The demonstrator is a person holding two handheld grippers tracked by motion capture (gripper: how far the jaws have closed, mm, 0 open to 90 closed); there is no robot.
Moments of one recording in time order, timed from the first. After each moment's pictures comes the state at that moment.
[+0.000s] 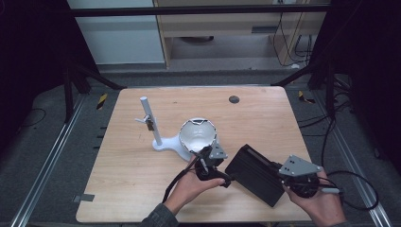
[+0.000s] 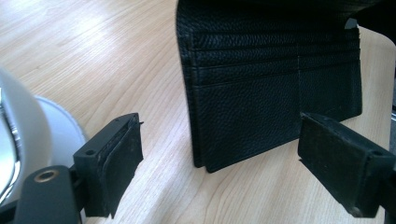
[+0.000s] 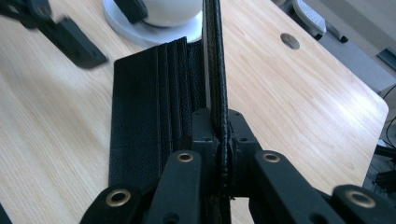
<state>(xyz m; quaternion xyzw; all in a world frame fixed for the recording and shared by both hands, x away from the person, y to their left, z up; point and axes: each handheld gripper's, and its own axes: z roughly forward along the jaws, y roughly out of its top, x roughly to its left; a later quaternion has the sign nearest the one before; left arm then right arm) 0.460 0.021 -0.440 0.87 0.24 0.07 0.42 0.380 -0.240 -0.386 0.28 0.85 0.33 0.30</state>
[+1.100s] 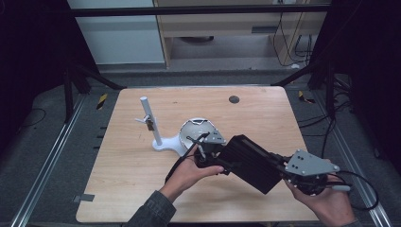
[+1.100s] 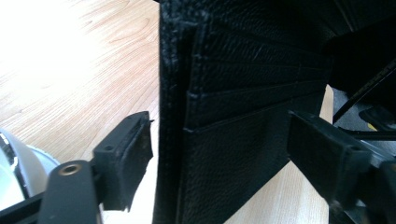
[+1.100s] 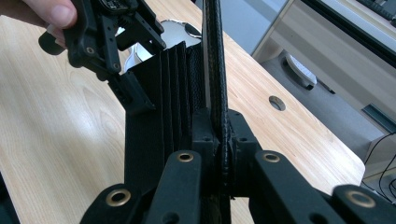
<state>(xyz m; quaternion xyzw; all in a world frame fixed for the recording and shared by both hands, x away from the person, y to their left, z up) 0.478 0.026 -0.403 0.86 0.23 0.01 0.47 0.367 -0.230 -0.333 0.23 0.83 0.39 0.33</state>
